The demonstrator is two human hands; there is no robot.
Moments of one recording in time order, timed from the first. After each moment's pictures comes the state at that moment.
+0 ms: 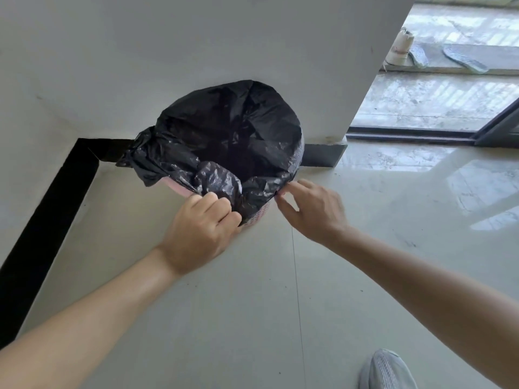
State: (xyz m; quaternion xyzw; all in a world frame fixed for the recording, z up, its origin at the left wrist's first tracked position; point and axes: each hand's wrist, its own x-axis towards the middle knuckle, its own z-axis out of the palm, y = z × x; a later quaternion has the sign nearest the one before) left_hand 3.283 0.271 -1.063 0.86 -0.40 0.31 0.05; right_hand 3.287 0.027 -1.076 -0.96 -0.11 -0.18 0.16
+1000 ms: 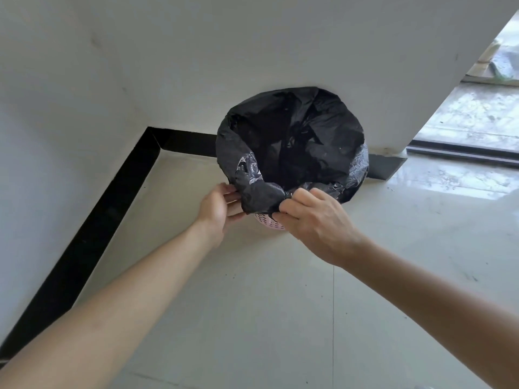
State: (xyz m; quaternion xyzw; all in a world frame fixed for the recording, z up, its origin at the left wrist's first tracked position) left_hand 3.309 0.301 -1.076 0.59 0.29 -0.10 0.74; right_hand 3.284 0.097 -1.054 -0.86 -0.45 -0.24 0.02
